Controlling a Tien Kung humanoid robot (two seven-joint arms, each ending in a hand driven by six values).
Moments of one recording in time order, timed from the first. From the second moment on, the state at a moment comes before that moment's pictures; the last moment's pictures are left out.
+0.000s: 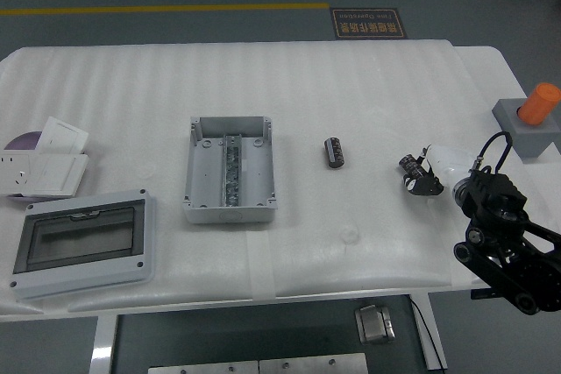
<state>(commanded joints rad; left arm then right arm) -0.04 0.29 -0.49 -0.18 0.66 -0.05 0.23 0.42 -0.45 0.77 1.24 -1.96 -0.02 -0.56</state>
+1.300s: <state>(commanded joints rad) -0.04 0.29 -0.51 -0.18 0.68 -0.05 0.22 0.42 -0.45 0.76 1.26 -1.84 -0.10 -0.50</state>
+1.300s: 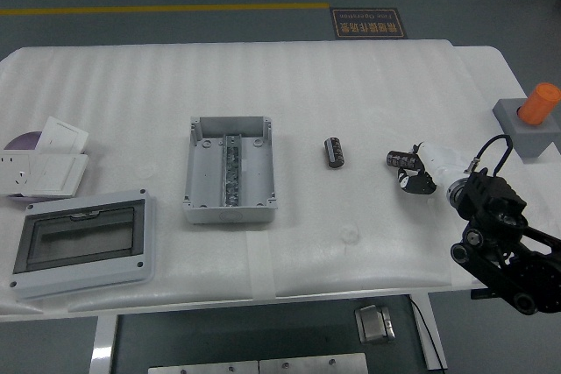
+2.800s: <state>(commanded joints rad) -0.04 0.30 -0.54 -0.18 0.72 -0.05 0.24 0.74 -0.24 0.40 1.50 -1.85 -0.11 -0.47</state>
